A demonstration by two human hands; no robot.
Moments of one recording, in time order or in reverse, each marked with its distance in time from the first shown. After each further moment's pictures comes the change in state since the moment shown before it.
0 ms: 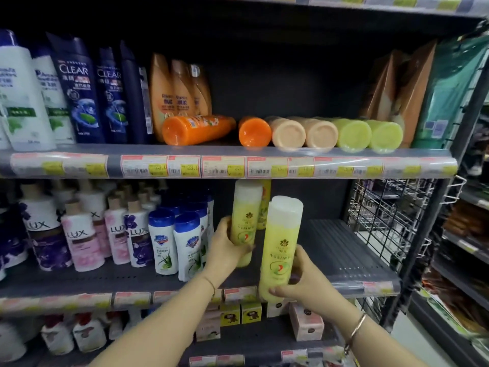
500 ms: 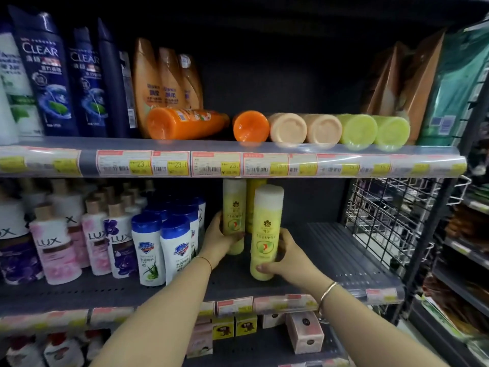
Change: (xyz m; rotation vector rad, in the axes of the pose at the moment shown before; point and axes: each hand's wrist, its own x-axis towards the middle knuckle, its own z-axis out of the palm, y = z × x) left_hand 0.084 -0.048 0.016 -0.088 -0.031 -0.050; right_hand 0.079 0.017 0.004 0.003 0.065 0.030
